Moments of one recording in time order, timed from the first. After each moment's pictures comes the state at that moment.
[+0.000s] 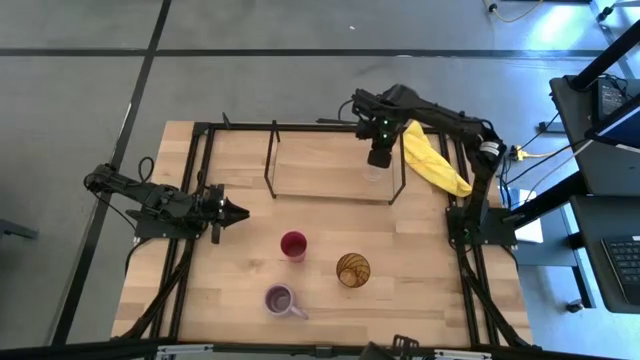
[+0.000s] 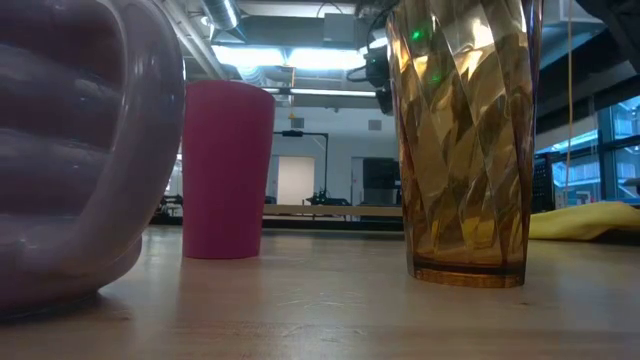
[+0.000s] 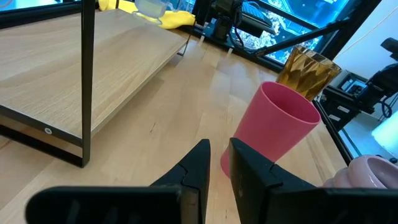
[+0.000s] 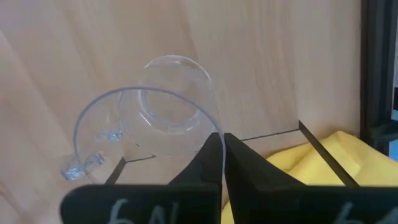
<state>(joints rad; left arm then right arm) -0.36 0.05 0.11 -0.34 -0.43 -0.51 -0.59 1.88 1.74 -1.41 -0.03 -0.32</state>
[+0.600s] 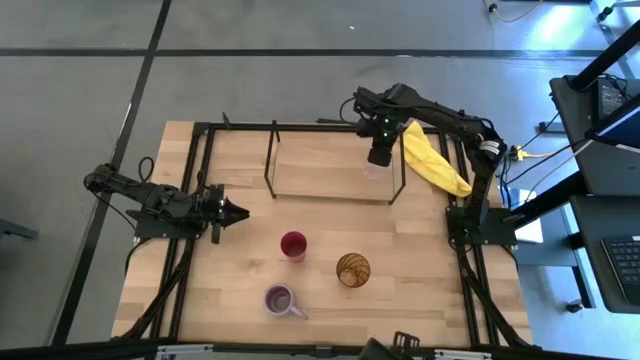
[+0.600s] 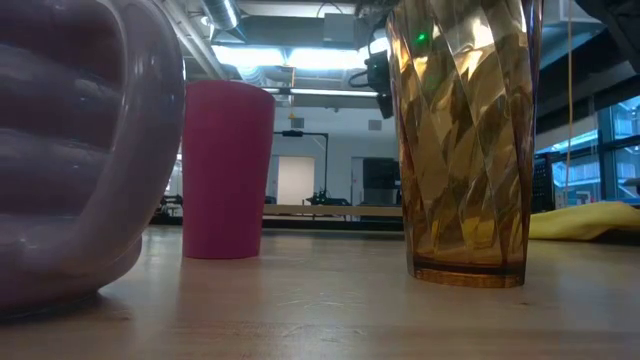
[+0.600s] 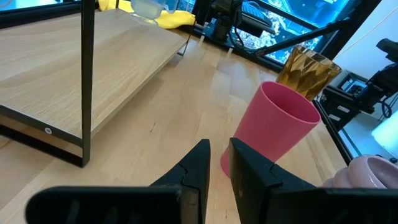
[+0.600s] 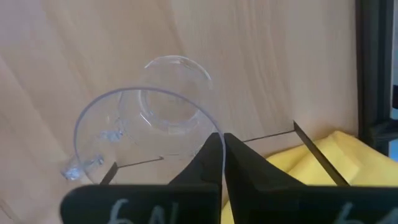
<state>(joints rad) -0.36 0.05 0.11 -0.34 -0.43 -0.51 -0.61 1.89 1.71 -1.37 -0.03 -0.32</state>
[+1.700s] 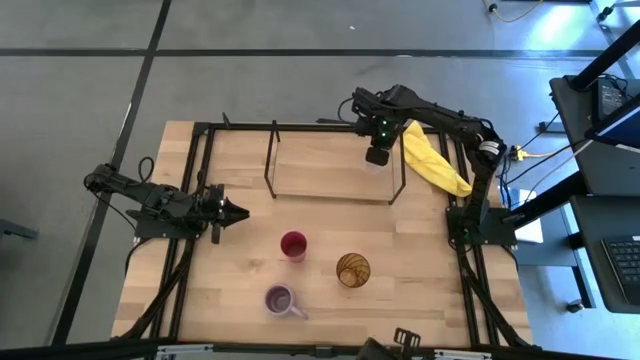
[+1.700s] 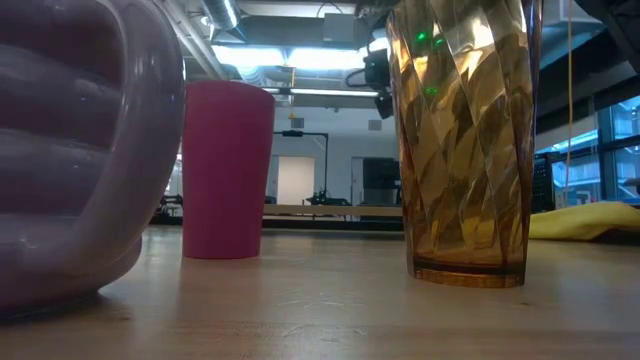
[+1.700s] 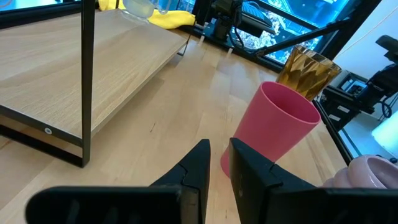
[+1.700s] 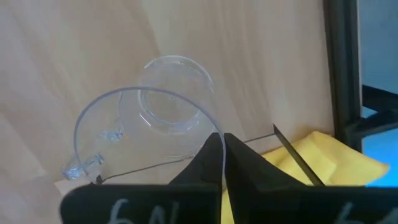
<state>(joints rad) -0.36 0.05 0.11 -0.34 -0.43 -0.51 -0.61 1.89 1.71 -1.34 0.05 -0.29</state>
